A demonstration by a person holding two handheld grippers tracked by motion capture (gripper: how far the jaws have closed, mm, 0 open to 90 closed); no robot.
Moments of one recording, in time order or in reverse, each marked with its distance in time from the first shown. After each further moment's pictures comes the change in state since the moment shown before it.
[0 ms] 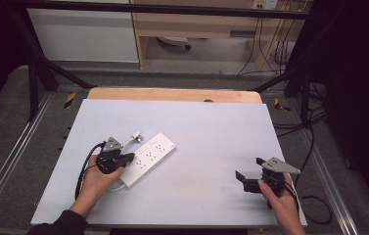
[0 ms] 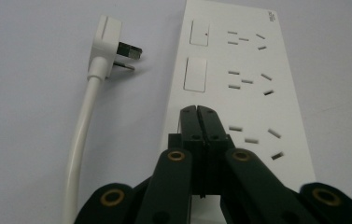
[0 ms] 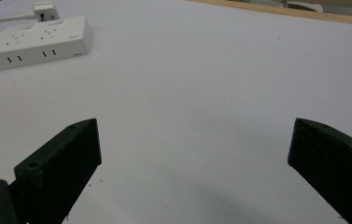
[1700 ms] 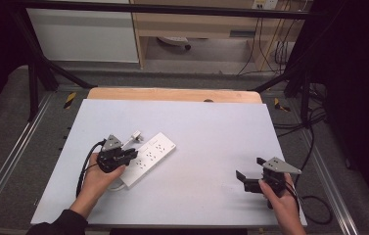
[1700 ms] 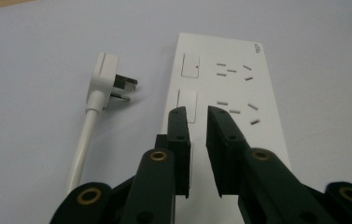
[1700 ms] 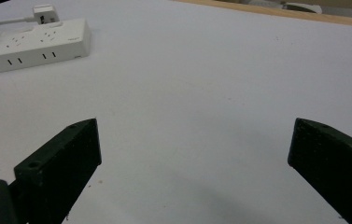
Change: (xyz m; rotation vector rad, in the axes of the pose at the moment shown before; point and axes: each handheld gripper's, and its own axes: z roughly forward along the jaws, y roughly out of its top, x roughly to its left) left arm -0.004 0.008 -0.003 -0.090 -0.011 0.008; right arm -0.001 0.000 -0.001 -0.005 -0.001 0.008
